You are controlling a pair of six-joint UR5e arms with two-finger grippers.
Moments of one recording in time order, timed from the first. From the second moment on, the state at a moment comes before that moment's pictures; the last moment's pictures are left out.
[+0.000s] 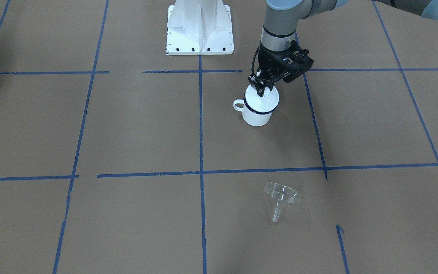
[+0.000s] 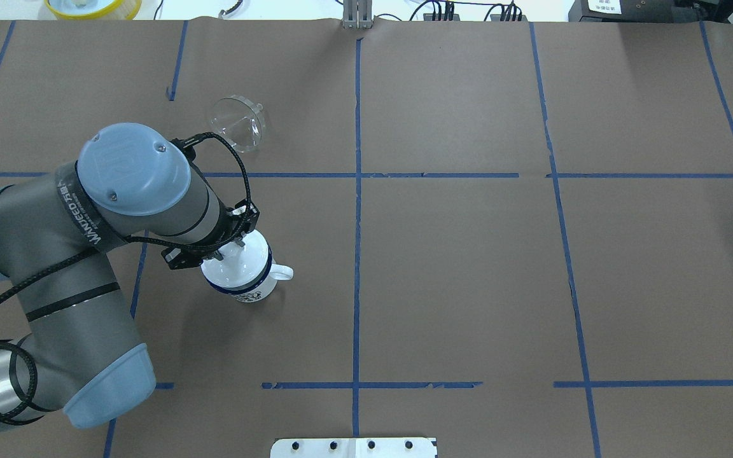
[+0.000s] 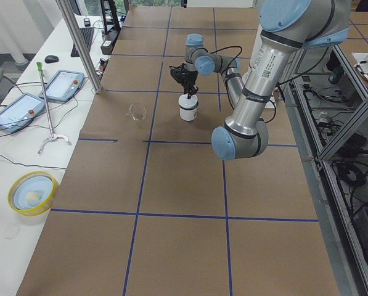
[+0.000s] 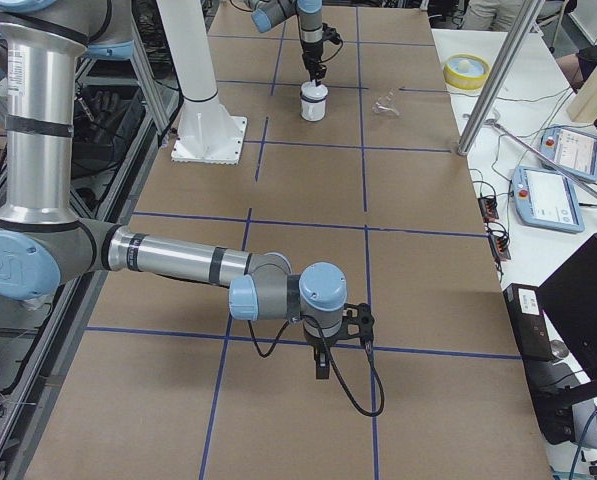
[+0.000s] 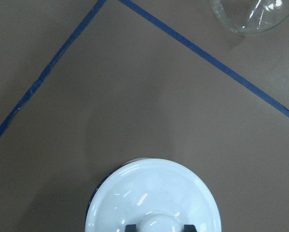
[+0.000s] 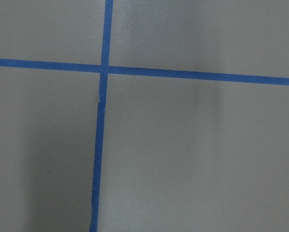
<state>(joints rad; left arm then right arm) -0.55 -2.08 -2.02 -1.36 -1.84 -1.78 1.57 -1.69 1.56 -1.37 2.29 0.01</state>
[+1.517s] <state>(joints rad) -0.84 -1.80 -2.06 -1.51 -2.05 -1.11 1.57 -1.69 1.56 -1.37 2.29 0.01</state>
